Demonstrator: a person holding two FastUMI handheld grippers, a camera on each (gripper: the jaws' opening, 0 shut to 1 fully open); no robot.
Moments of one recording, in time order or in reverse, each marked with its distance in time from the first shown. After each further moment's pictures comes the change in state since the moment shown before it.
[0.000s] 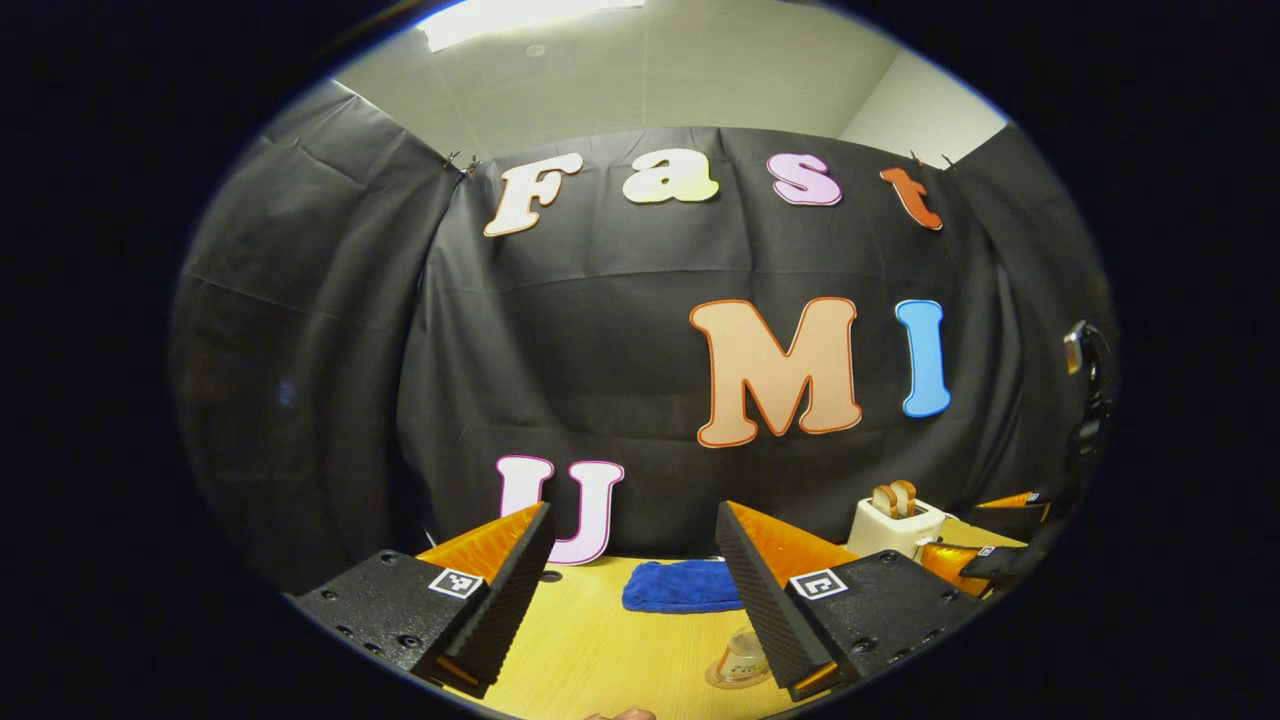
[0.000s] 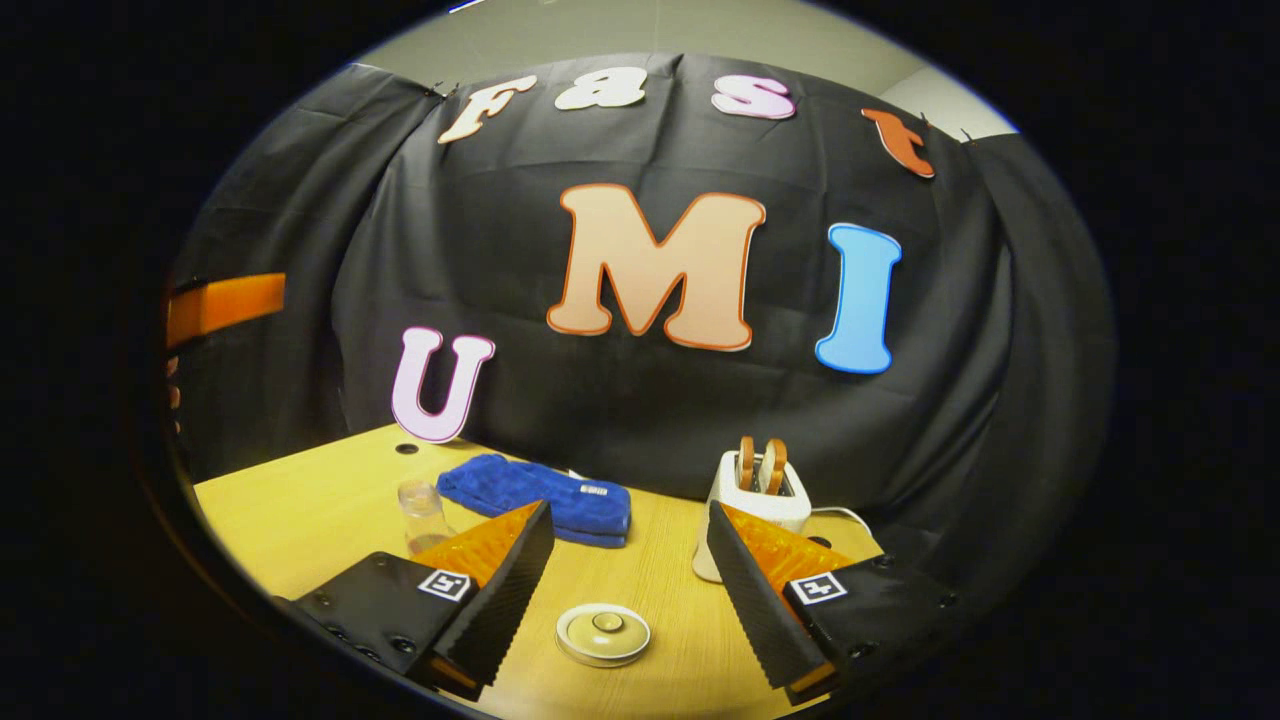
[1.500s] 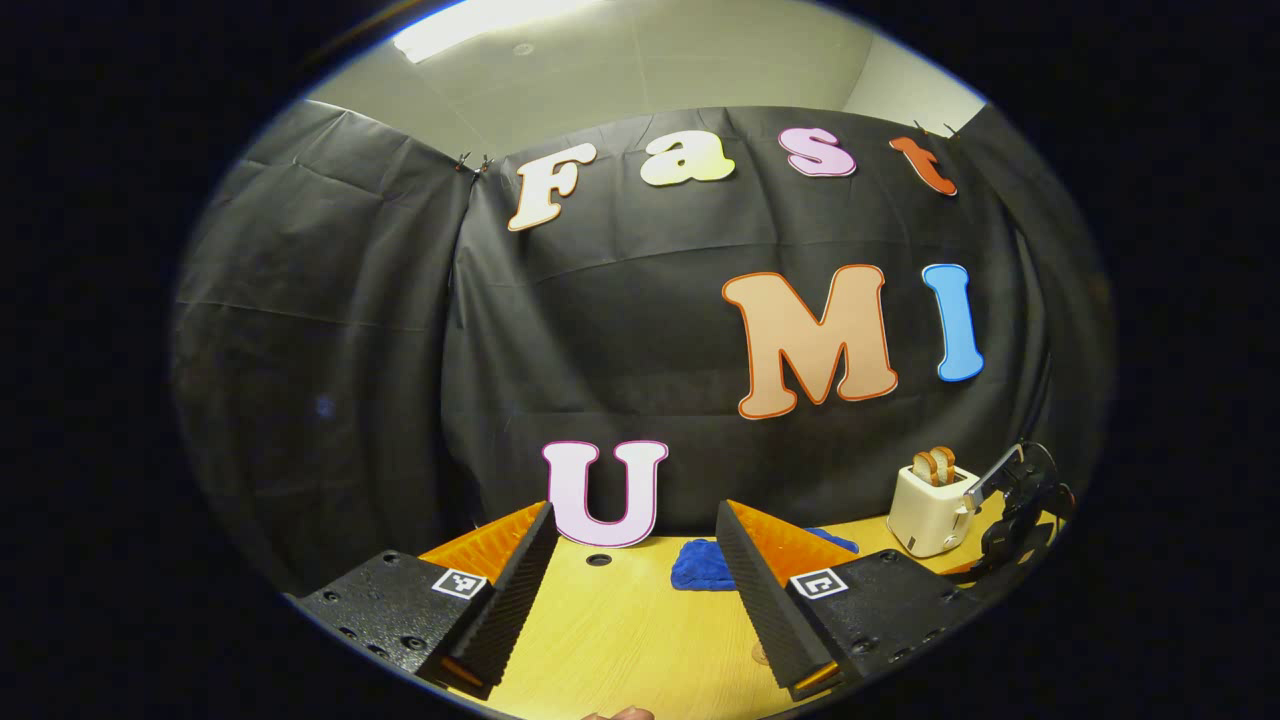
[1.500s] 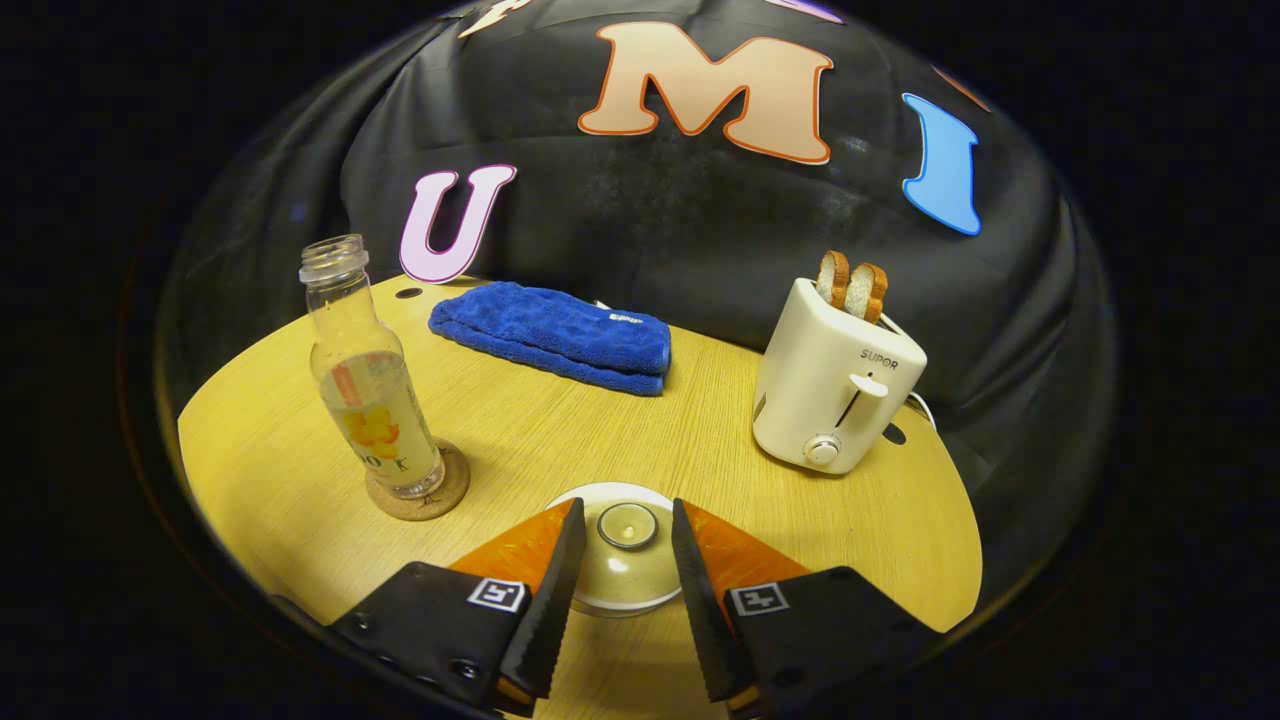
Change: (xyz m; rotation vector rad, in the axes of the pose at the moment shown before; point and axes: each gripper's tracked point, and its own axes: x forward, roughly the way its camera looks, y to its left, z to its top) left arm -0.018 0.027 -0.011 0.073 0.062 0.093; right arm 0.055 0.021 -0.165 -0.085 0.379 0.097
